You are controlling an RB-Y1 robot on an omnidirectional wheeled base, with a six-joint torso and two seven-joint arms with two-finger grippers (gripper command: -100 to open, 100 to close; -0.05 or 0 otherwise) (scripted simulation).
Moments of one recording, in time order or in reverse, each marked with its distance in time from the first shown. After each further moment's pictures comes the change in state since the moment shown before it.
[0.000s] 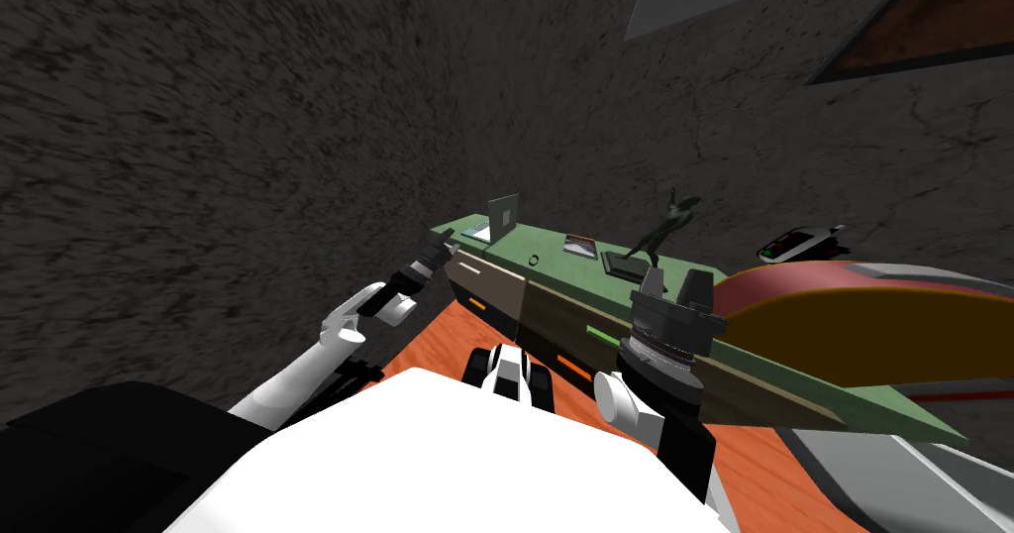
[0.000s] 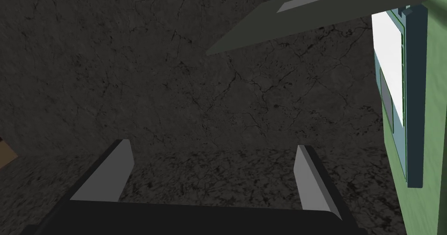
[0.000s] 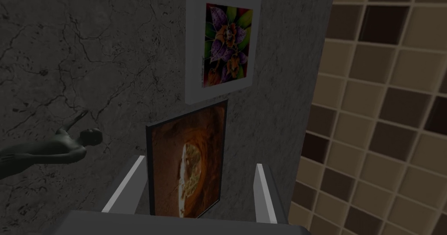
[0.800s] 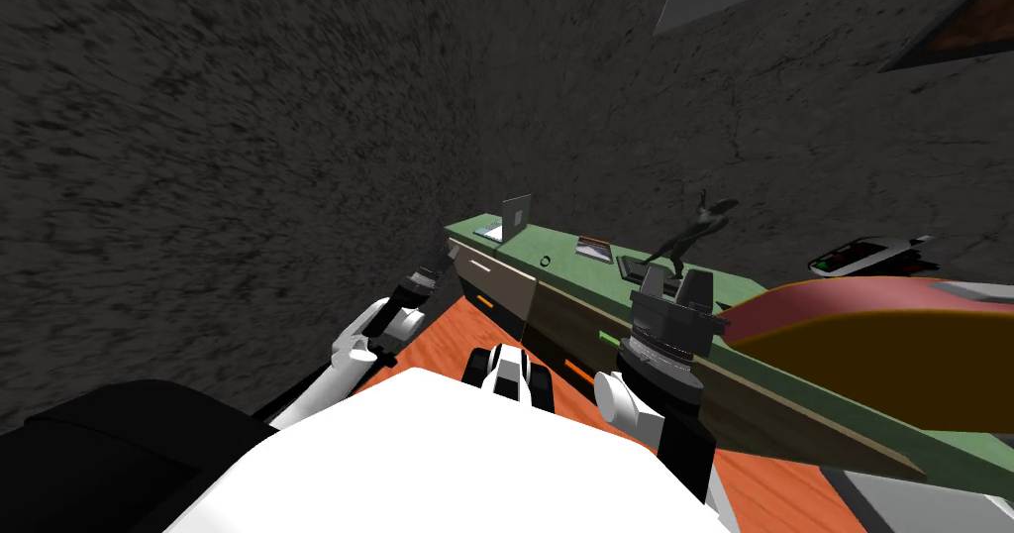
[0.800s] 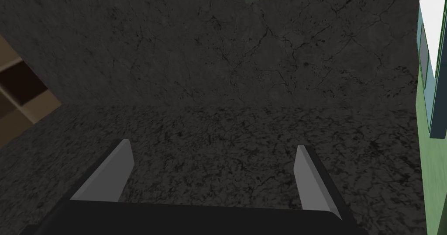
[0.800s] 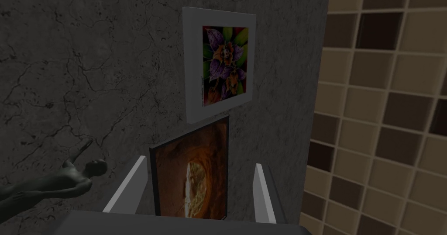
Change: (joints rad) left arm 0.061 -0.218 -0.026 -0.027 -0.075 -0.142 -0.069; right arm 0.000 0.000 0.000 0.000 0.000 0.000 0.000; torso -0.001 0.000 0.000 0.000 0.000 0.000
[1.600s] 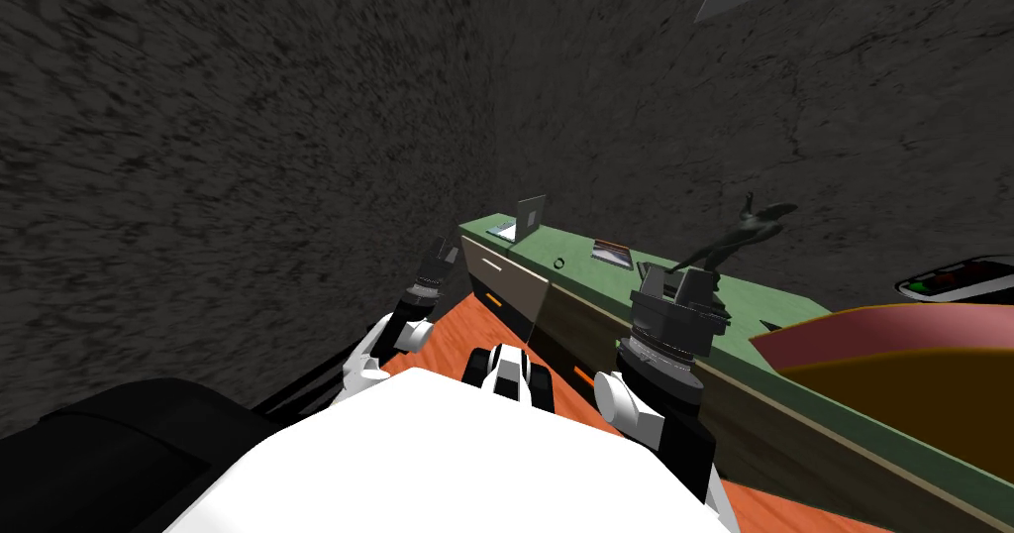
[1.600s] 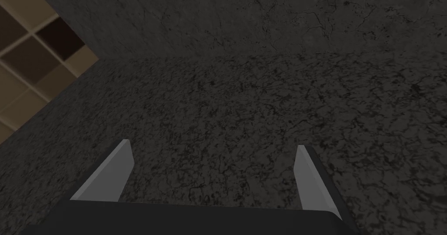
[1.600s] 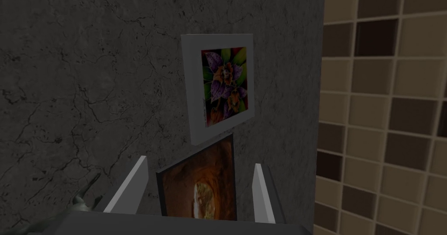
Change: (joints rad) left arm 0.066 -0.219 -0.033 -0.016 -0.082 -0.149 -0.077; right arm 0.000 0.000 0.000 0.000 0.000 0.000 0.000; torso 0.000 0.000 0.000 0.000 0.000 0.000
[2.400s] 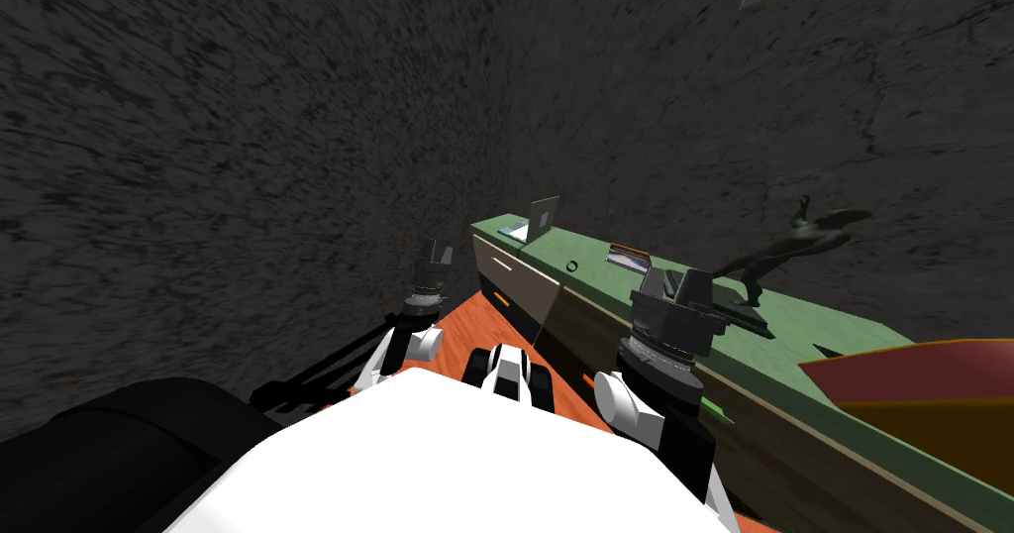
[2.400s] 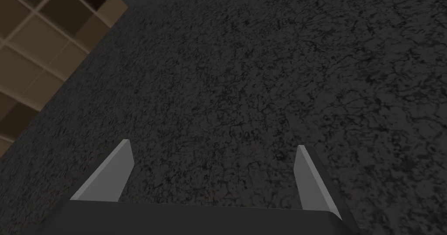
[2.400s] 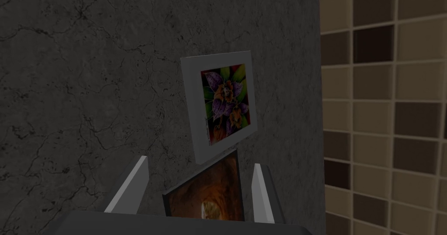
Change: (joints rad) left arm 0.061 -0.230 -0.028 -0.025 -0.074 -0.134 -0.068; right arm 0.000 0.000 0.000 0.000 0.000 0.000 0.000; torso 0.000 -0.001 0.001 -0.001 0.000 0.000
